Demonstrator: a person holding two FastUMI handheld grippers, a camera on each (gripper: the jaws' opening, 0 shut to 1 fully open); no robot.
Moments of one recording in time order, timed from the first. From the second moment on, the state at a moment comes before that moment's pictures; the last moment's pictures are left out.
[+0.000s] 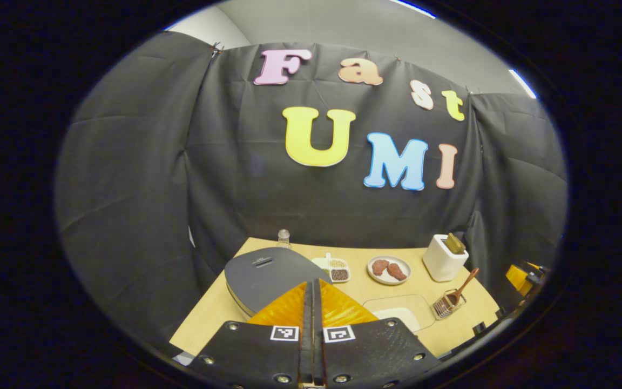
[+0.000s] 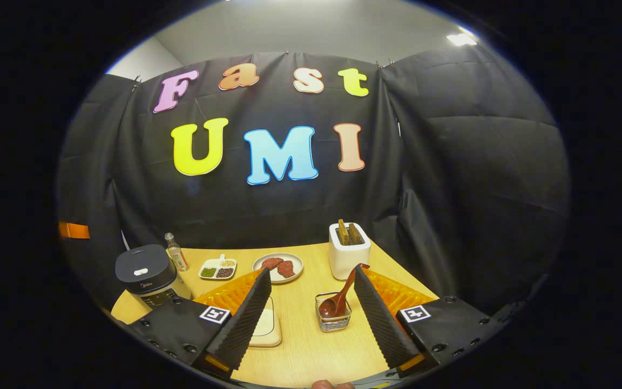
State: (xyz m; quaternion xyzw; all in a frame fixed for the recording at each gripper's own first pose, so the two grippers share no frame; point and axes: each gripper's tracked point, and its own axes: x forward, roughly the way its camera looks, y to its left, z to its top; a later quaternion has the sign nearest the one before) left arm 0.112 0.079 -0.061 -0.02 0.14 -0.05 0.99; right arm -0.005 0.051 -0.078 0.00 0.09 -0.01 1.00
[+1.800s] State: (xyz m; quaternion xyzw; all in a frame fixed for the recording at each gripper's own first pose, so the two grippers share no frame) left arm 0.246 0.089 -0.237 -0.03 0.33 -0.15 0.93; right arm -0.046 0.054 -0.097 -0.05 0.13 -0.11 0.98
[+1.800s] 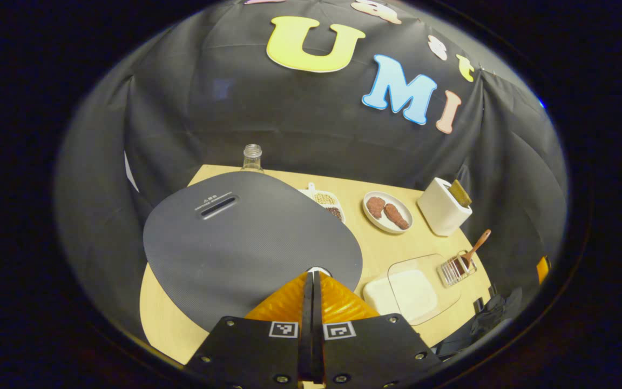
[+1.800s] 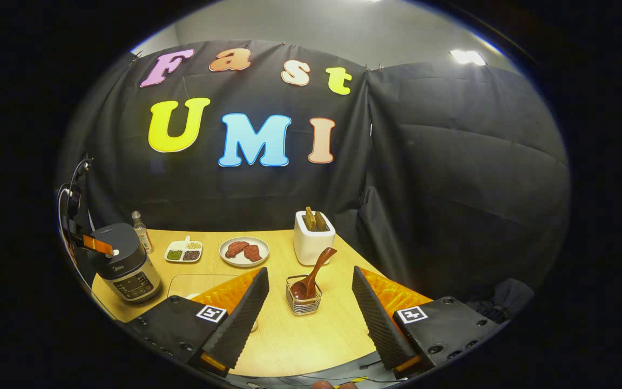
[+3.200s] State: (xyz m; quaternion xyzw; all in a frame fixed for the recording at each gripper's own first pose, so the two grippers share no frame) left arm 0.142 0.091 -0.024 -0.01 0.01 0.08 1.00; right arm 0.092 -0.007 -0.110 0.03 0.15 0.01 0.99
